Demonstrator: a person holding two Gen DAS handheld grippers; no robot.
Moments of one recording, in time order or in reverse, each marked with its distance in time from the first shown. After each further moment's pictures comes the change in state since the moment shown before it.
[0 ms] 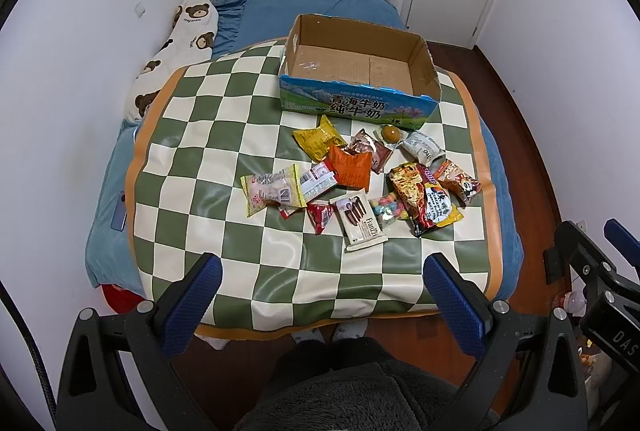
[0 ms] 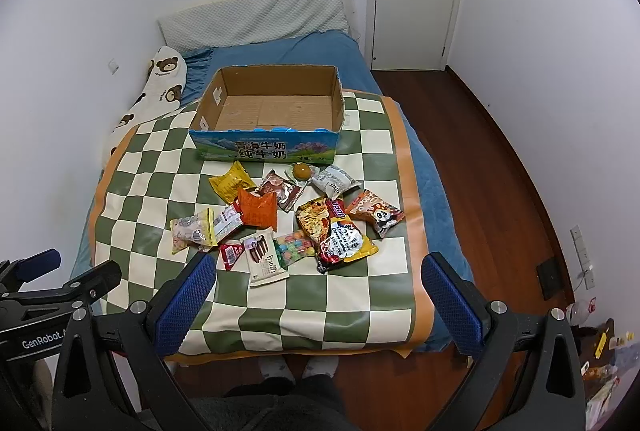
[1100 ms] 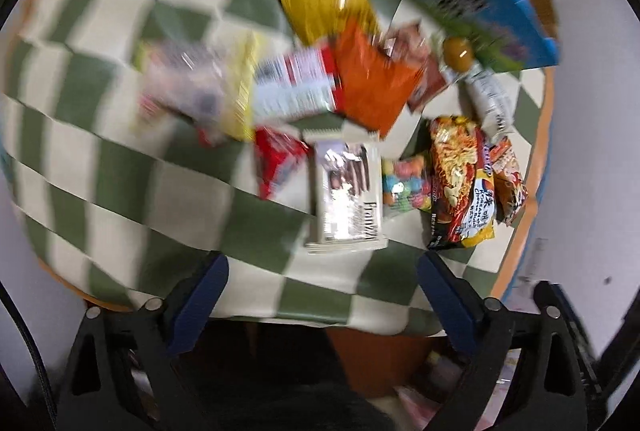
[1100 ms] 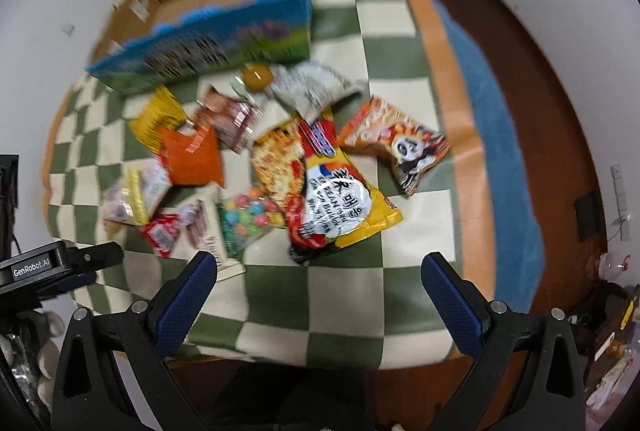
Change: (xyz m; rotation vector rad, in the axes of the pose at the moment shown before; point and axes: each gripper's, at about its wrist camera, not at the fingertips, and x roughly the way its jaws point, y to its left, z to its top) left arm 0.301 0.005 0.020 -0.360 0.533 -0.203; right arm 0.281 -0.061 -0.009 0.096 0.387 0.092
